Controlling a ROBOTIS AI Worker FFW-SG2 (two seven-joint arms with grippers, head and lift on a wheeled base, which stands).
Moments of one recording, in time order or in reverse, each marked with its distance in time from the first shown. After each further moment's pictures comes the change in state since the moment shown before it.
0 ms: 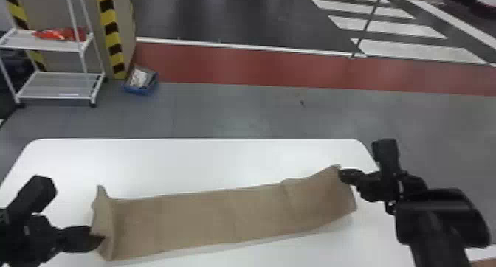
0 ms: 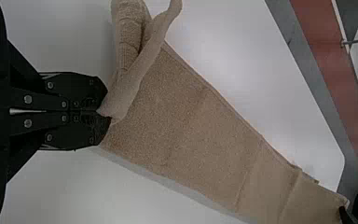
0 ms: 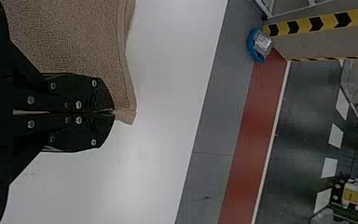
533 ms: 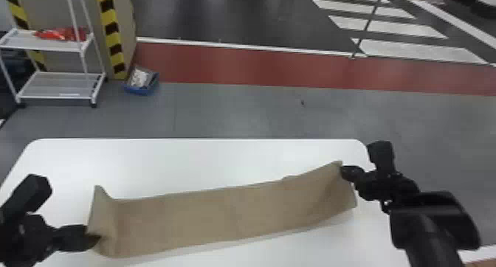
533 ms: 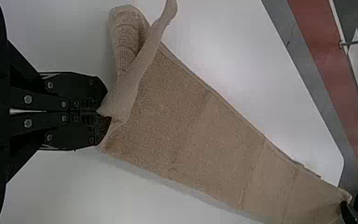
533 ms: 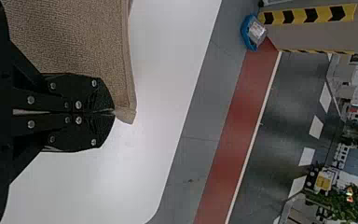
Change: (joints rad) left arm -0.004 0.007 0.018 0.003 -0.001 -0.006 -0.006; right arm -0.037 -0.009 0.005 0.142 0.010 -0.170 -0.127
